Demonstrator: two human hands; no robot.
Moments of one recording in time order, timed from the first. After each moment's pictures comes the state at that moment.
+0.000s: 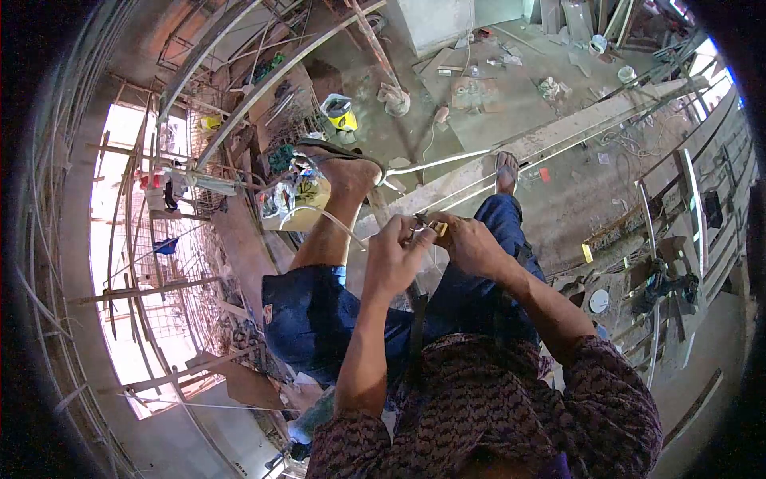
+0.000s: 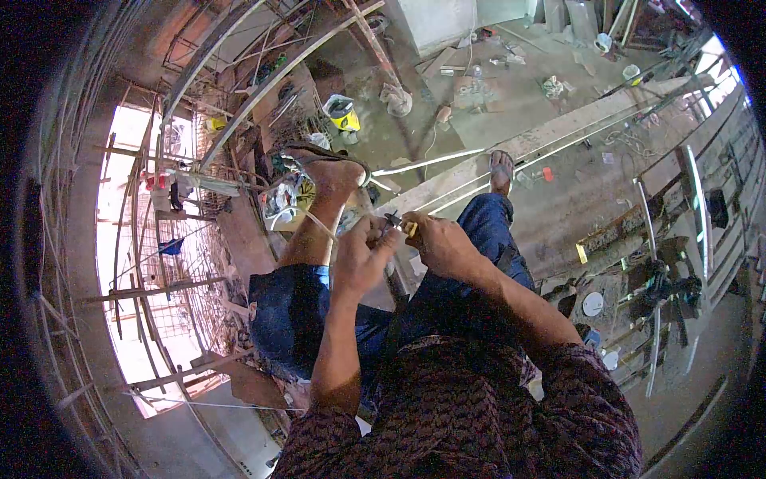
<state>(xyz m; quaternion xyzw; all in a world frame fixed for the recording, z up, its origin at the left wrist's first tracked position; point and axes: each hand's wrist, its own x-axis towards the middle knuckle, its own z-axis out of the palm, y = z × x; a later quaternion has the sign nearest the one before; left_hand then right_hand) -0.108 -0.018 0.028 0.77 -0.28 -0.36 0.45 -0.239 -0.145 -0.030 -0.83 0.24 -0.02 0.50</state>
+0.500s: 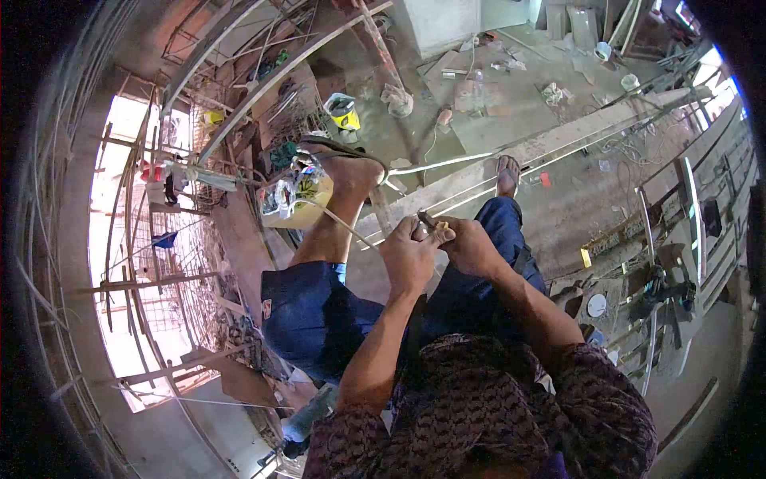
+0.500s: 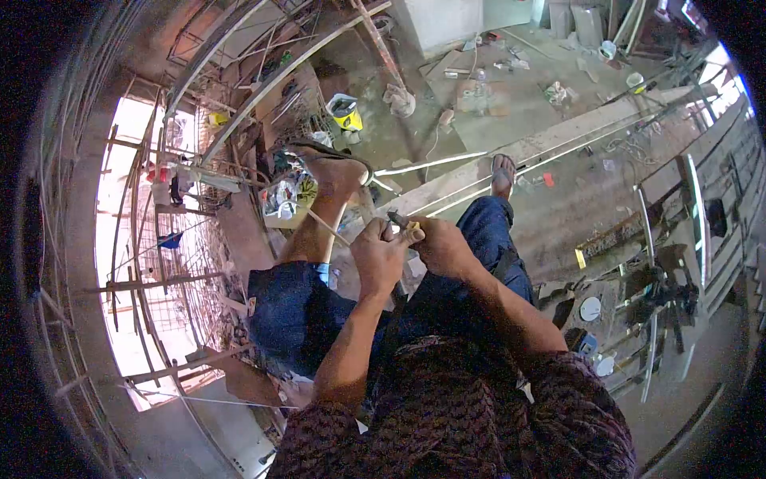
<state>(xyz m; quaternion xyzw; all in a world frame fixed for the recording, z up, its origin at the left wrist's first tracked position) -0.137 -0.033 0.000 0.84 -0.27 -0.17 0.44 -0.238 -0.138 -0.044 -0.78 0.25 -0.09 0.57</state>
